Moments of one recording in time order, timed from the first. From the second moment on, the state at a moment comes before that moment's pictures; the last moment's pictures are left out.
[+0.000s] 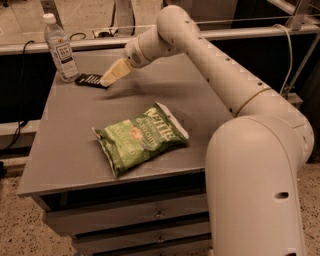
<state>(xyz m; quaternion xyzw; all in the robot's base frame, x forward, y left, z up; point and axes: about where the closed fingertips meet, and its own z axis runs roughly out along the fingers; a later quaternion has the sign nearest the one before) 0.780 0.128 0.868 -0.52 0.70 0.26 0.41</state>
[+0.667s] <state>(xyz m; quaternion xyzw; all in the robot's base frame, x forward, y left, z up) 0.784 -0.001 0.948 -0.52 0.67 0.22 0.47</state>
